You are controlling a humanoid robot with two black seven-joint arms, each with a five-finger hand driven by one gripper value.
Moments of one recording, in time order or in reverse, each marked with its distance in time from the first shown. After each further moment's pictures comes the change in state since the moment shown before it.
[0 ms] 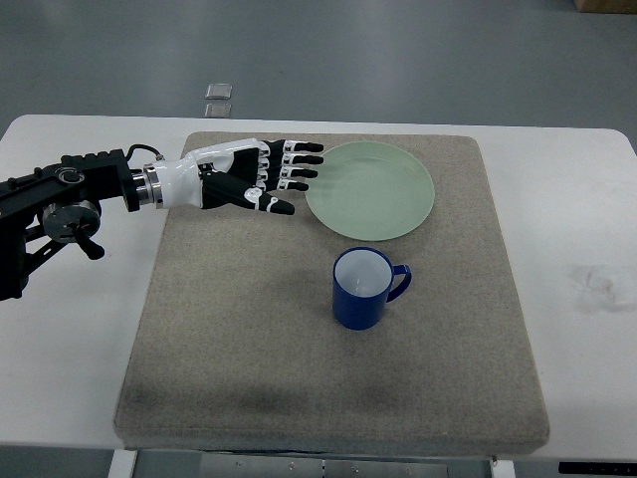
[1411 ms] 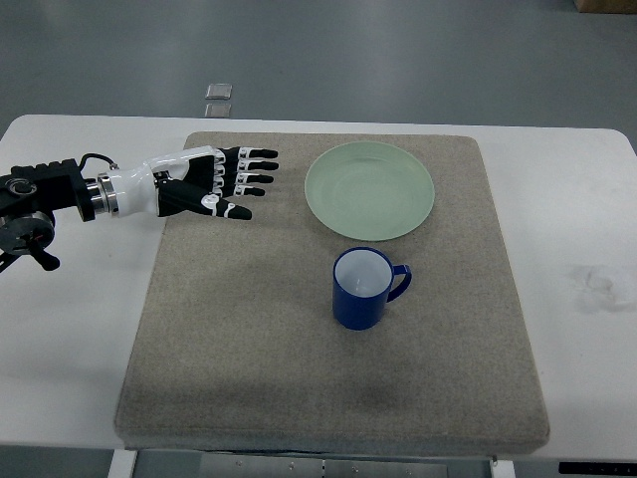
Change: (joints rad) left arm 0.077 0.104 -0.038 -0.060 0.003 0.000 0.003; right arm 0.000 0.000 0.000 0.000 0.000 0.000 0.000
